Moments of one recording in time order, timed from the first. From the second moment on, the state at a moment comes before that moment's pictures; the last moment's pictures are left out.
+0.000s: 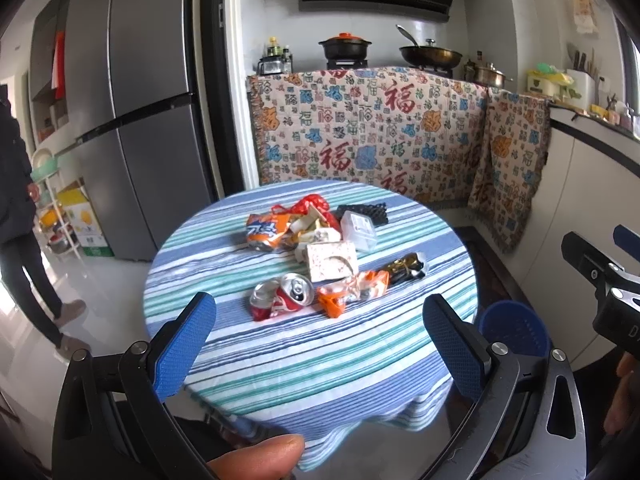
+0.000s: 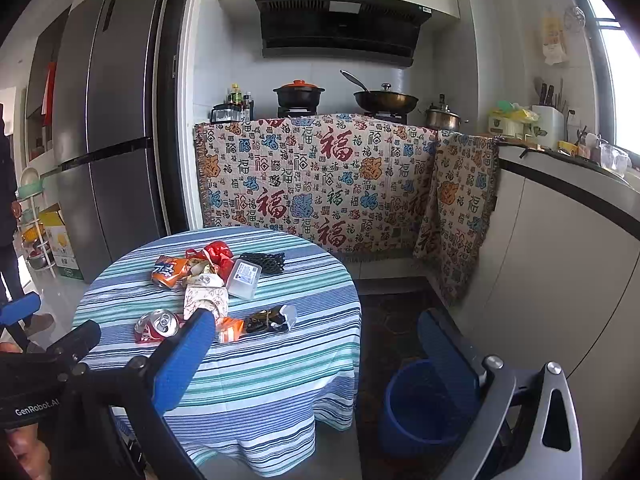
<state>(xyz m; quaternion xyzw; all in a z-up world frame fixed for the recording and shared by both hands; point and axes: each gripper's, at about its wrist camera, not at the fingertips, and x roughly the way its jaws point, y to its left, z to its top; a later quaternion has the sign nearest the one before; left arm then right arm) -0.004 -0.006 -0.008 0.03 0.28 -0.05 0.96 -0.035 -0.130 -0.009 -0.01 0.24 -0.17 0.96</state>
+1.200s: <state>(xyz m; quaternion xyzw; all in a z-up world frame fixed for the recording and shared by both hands) -0.005 -0.013 -0.015 0.05 0.28 -0.06 0.96 -0.033 -0.133 -0.017 0.00 0.24 -0.17 0.96</state>
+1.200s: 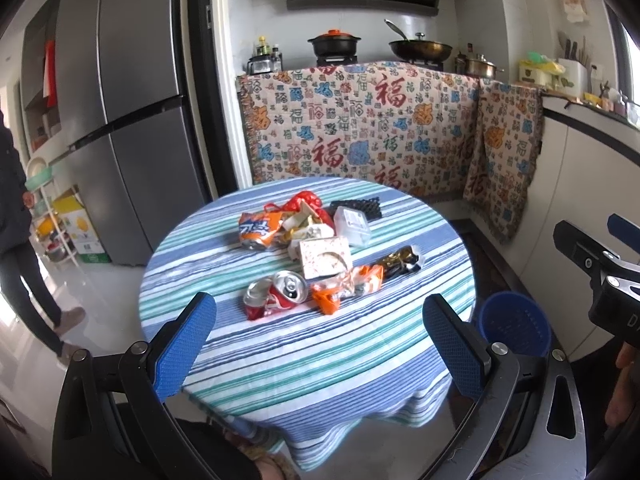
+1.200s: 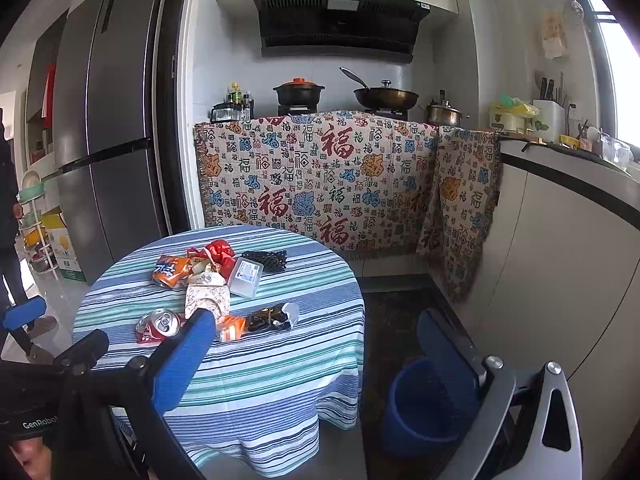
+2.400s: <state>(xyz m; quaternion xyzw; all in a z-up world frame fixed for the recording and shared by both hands) 0.008 0.028 -0.026 0.02 0.29 -0.02 0.96 -0.026 -0.126 -0.023 0.00 0.24 -0.15 0.96</state>
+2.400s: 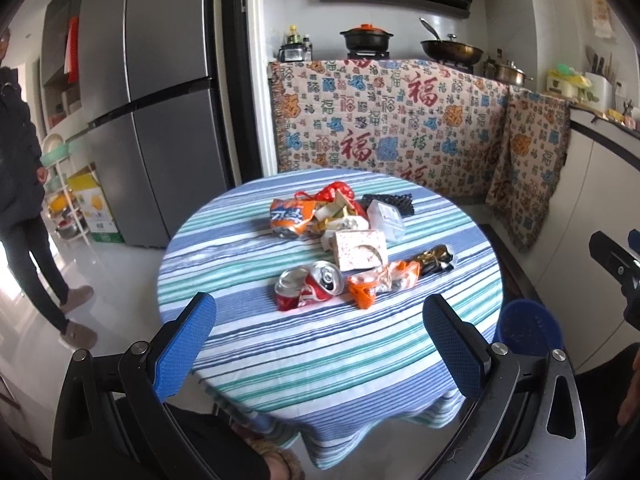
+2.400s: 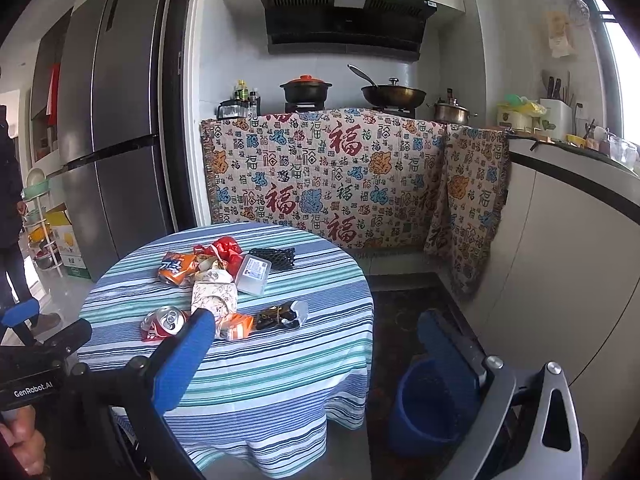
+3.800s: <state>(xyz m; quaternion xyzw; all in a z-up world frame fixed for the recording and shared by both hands) 0.054 0.048 -0.083 0.00 0.37 -0.04 0.93 -0.016 -0.122 -0.043 -0.01 0.27 -0.14 0.95</state>
